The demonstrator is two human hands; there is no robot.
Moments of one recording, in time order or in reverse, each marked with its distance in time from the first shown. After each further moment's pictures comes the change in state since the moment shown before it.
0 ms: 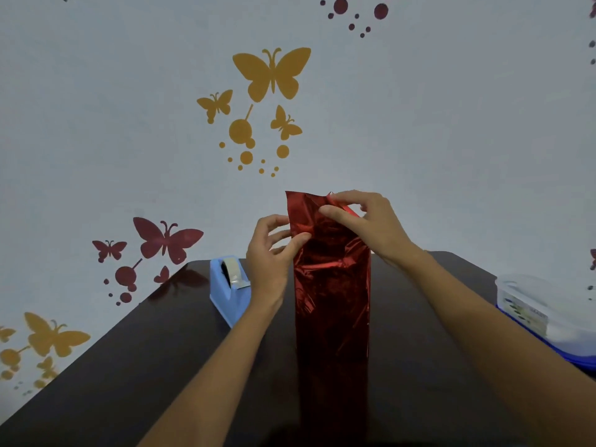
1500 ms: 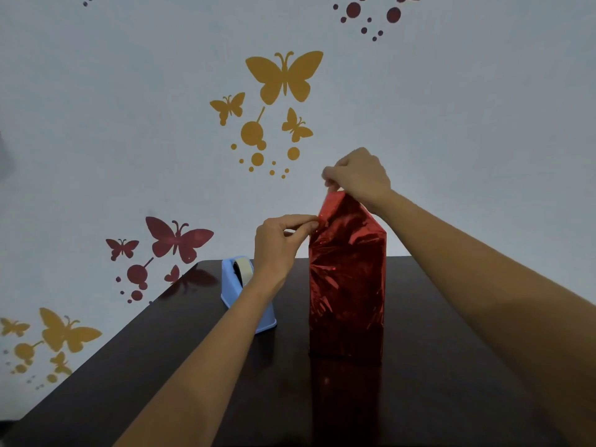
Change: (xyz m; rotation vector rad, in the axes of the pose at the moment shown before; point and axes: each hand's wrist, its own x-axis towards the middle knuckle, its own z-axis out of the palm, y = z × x) left_hand 0.028 0.015 -0.013 0.226 -0.154 0.114; right_hand 0.076 -0.038 0.015 -0.264 0.036 0.356
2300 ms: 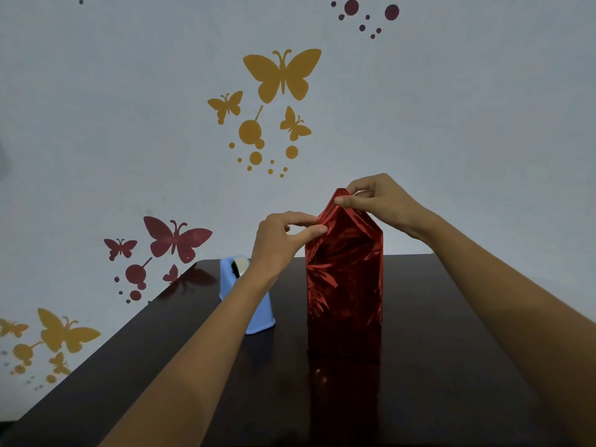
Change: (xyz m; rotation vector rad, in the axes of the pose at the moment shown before) left_hand 0.005 0.004 -0.004 0.077 -0.155 -0.008; right_hand -0.027 0.051 -0.022 0.271 -0.311 -0.244
